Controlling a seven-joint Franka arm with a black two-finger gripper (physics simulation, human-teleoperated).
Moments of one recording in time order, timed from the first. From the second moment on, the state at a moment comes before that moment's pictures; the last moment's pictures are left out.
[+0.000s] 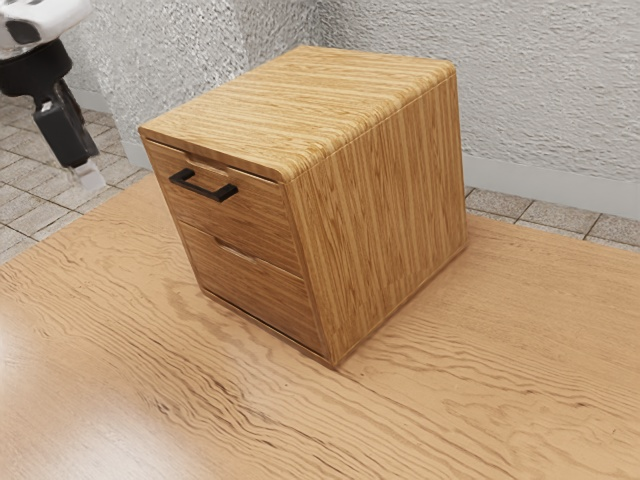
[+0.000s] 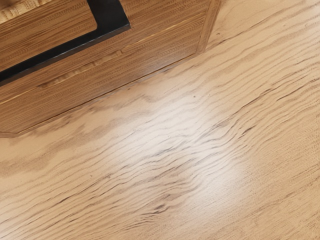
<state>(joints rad) -0.03 -0.09 0.34 -1.24 -0.03 1.25 0.77</state>
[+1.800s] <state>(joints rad) 0.02 -0.33 0.22 -1.80 -0.12 1.96 2.05</state>
